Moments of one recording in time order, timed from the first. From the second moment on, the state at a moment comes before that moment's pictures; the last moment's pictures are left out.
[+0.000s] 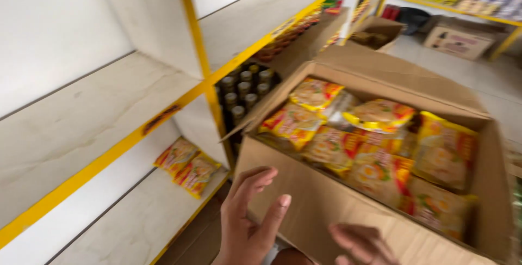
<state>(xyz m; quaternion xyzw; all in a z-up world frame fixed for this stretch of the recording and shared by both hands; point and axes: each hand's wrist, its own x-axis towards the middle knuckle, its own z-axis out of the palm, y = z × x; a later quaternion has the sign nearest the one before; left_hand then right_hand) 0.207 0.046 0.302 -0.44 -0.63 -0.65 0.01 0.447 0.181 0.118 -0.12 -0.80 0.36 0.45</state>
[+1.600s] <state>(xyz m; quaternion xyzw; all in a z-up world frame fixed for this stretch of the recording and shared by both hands) 0.281 0.365 0.299 -0.41 -0.59 -0.59 -0.38 0.487 0.313 0.348 -0.47 -0.87 0.06 0.15</state>
